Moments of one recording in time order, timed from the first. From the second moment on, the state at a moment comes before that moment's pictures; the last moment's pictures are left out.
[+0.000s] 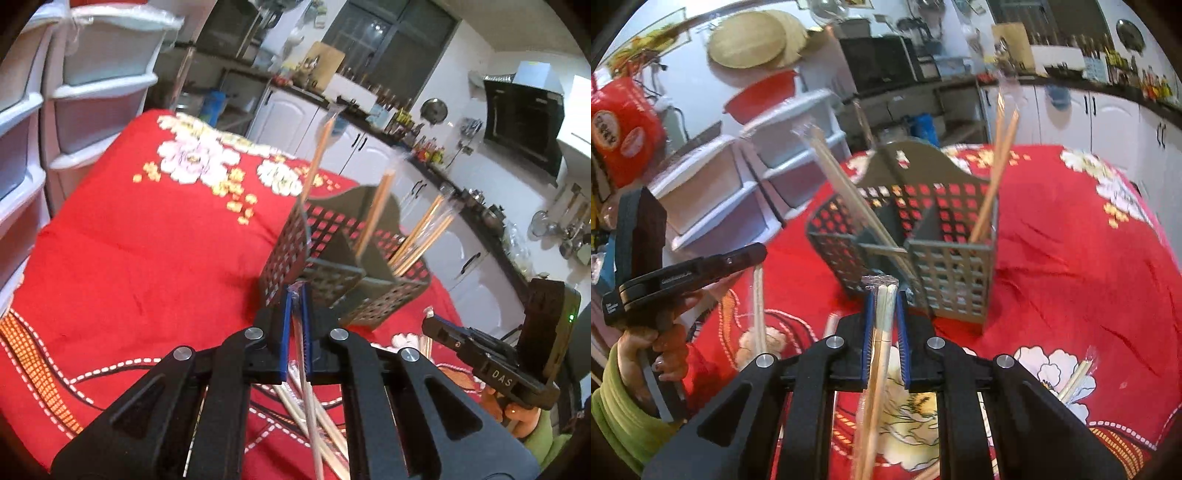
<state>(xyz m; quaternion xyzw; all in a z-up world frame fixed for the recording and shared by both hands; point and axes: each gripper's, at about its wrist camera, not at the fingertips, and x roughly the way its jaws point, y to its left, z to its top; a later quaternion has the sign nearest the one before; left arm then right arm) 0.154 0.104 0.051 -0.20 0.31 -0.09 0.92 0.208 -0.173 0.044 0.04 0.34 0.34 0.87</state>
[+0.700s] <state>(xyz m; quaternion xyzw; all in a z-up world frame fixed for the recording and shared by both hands) 0.147 0.085 0.143 -0.18 0.22 -0.13 0.95 0.169 -0.178 0.147 0.02 0.19 0.36 0.91</state>
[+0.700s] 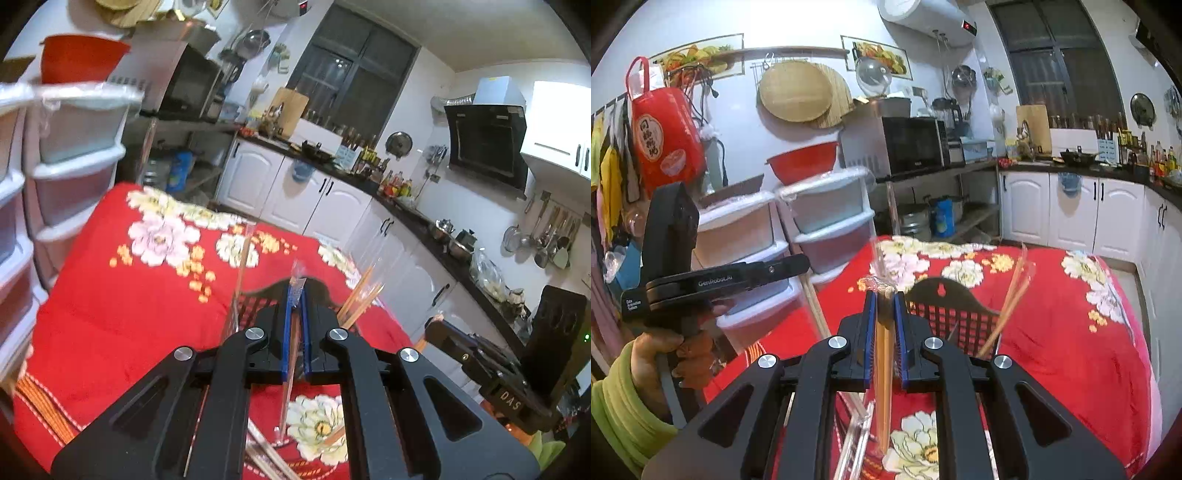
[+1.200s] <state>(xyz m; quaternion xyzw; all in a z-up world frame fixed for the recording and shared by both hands) 0.171 0.081 0.203 -0.16 0.17 -0.12 0.97 0.192 -0.160 0.192 0.02 0.14 0.36 0.92</state>
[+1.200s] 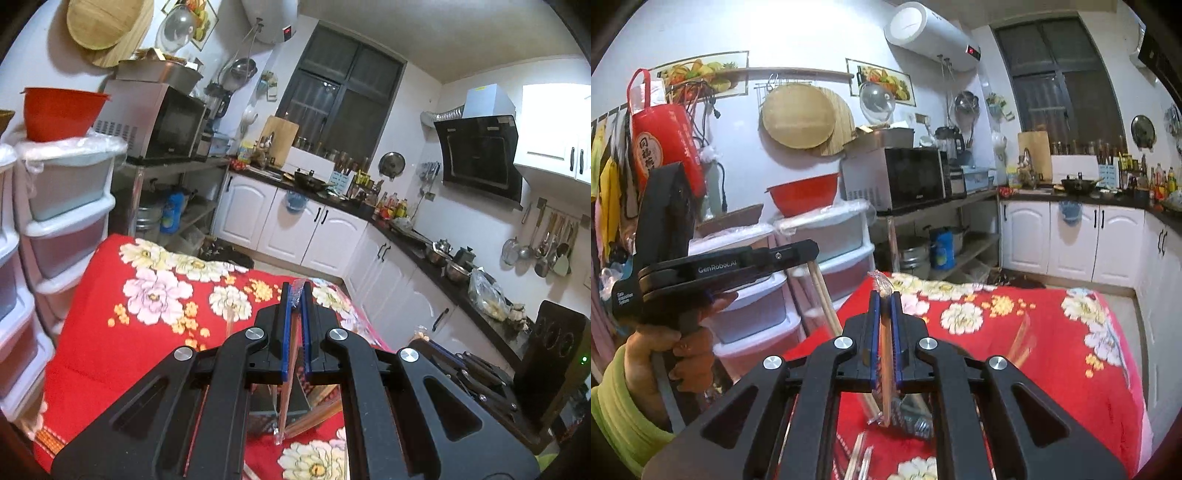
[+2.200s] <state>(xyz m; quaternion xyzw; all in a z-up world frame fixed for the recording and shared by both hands) 0.234 0.082 0.147 -0.13 0.17 -0.08 0.97 0.263 -0.139 0.157 0.00 0.15 0.29 0.94</state>
